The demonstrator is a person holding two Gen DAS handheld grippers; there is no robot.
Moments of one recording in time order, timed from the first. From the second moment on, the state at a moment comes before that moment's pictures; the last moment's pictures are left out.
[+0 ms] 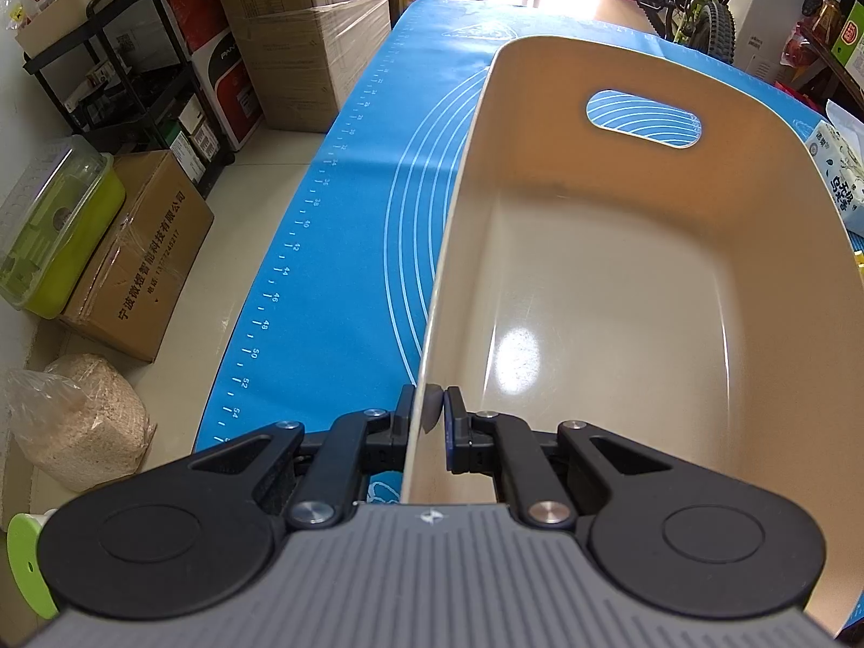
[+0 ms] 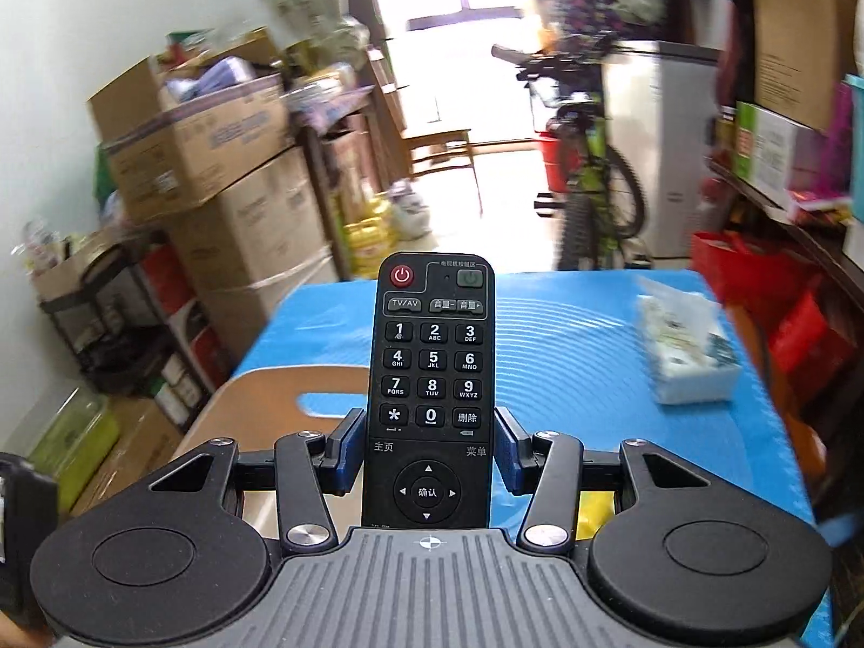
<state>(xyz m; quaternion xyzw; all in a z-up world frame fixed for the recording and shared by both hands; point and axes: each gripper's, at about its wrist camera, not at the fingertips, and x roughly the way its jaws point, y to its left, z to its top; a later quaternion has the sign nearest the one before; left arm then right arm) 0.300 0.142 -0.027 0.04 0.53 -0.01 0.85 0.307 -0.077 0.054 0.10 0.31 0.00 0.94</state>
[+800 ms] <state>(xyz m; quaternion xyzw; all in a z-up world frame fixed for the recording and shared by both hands) 0.300 0.141 -0.026 0.03 0.53 -0.02 0.85 0.350 0.024 -0.040 -0.01 0.48 0.04 0.88</state>
